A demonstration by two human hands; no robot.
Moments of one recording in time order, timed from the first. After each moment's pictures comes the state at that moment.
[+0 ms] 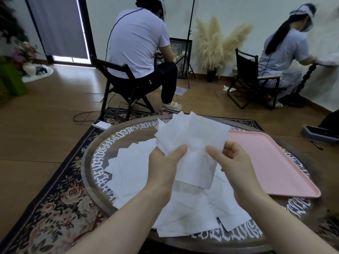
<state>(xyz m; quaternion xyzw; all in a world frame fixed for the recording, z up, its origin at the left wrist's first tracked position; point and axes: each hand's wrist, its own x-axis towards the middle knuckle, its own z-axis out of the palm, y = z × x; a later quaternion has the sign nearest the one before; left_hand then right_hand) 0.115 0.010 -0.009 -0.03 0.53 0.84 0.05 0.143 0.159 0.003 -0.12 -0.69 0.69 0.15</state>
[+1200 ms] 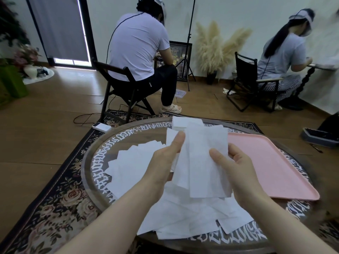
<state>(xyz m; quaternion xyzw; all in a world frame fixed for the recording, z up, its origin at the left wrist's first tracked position) 0.115 -0.004 0.009 0.03 0.63 0.75 0.18 0.143 0.168 -0.001 -0.08 -0.67 0.72 0.13</state>
